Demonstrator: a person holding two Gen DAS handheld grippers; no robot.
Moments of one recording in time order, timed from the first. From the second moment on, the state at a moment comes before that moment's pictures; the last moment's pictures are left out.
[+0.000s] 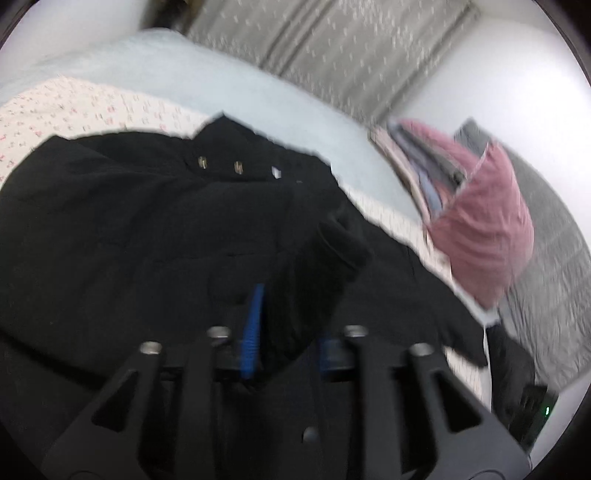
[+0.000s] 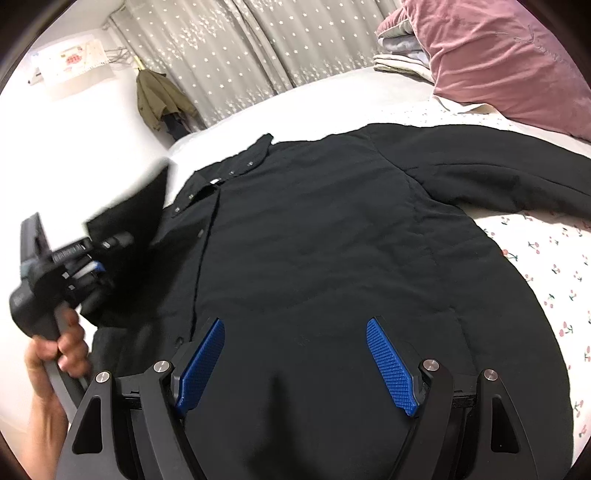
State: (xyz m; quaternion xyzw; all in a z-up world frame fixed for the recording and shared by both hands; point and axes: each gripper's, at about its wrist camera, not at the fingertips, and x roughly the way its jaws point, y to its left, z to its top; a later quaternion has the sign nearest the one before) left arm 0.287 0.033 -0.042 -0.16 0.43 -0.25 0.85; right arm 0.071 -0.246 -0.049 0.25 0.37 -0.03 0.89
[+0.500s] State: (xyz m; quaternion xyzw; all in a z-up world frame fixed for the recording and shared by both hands) left arm 0.248 0.210 -0.024 -0.16 0.36 -0.13 0.91; right arm 0.121 -0.171 -0.044 0.37 0.37 0.17 0.83
